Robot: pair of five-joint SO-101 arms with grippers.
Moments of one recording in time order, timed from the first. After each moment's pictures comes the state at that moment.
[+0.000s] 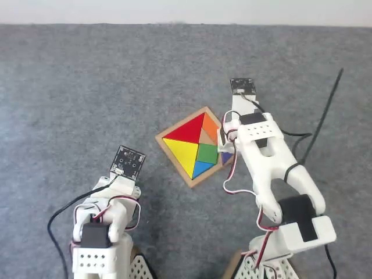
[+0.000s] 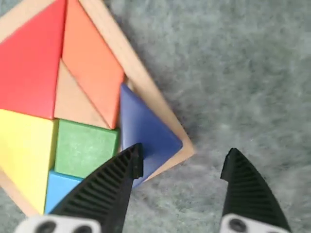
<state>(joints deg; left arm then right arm) -5.3 -103.1 96.7 72.6 -13.2 -17.6 2.2 28.2 54.6 -11.6</state>
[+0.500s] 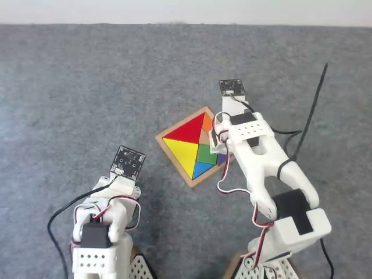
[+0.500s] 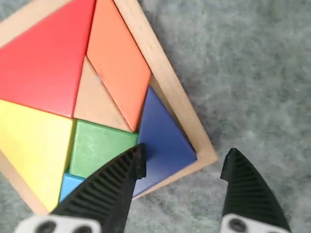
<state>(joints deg) -5.3 -103.1 96.7 72.6 -13.2 -20.7 6.3 26.5 53.8 -11.7</state>
